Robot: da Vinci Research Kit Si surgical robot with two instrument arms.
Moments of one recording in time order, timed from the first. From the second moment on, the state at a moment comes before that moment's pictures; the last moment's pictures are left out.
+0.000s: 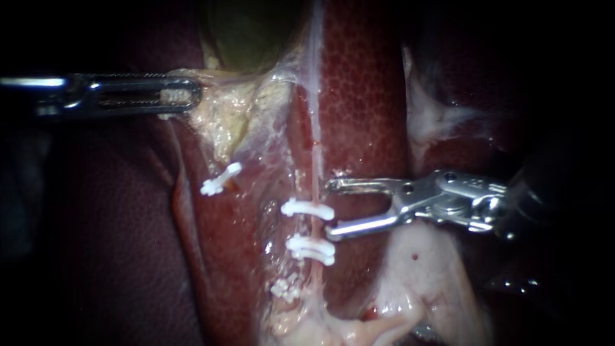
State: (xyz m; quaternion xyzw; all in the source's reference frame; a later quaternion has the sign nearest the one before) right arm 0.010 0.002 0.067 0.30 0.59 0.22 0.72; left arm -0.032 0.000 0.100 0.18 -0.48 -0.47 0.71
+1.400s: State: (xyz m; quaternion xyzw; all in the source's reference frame) right arm 0.008 0.004 0.062 0.27 0.60 0.18 0.73; left arm -0.039 -0.003 0.105 0.19 -0.48 -0.45 0.73
